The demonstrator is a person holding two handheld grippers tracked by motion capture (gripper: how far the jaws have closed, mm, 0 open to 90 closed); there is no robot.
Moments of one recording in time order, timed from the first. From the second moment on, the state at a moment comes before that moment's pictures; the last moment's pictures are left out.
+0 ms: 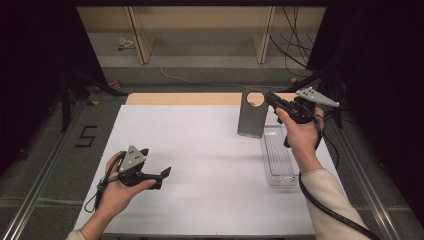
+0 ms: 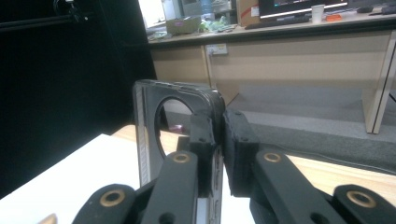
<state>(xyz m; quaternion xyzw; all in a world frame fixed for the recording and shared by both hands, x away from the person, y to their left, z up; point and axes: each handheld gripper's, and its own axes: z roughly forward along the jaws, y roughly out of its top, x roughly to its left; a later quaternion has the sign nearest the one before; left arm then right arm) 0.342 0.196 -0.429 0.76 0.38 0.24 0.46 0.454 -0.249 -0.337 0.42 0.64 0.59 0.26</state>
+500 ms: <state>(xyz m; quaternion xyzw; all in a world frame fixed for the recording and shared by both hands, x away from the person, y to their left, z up) 0.343 0.196 -0.429 0.76 0.38 0.24 0.46 0.454 -0.254 -0.335 0.43 0.64 0.59 0.26</state>
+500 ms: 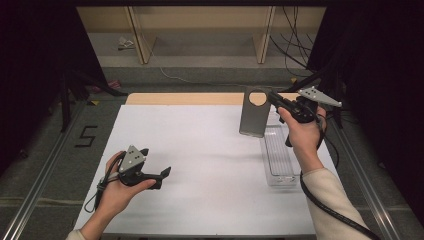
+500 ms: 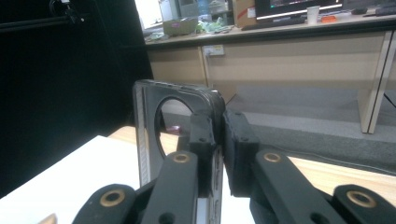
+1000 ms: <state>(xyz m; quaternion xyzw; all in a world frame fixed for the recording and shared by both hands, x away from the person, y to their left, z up) 0.342 0.196 -0.429 0.76 0.38 0.24 0.46 0.455 -0.259 -0.334 0.43 0.63 0.58 0.27</state>
